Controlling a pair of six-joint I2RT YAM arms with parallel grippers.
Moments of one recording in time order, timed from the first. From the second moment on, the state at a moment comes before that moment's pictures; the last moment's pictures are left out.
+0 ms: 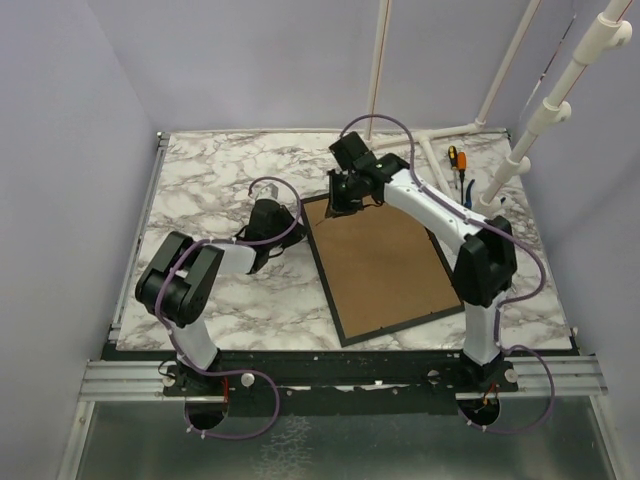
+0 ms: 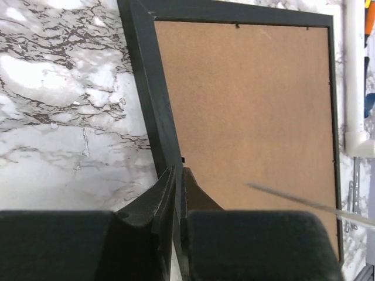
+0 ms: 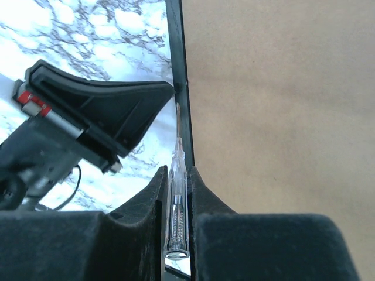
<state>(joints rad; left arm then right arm) -0.42 1.76 0.72 0.51 0.10 -0.80 0.67 2.03 1.86 -0.84 -0.07 0.55</state>
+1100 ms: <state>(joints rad) -0.39 1.94 1.19 0.29 0.10 -0.28 0.65 1.09 1.07 -0.74 0.37 0.68</state>
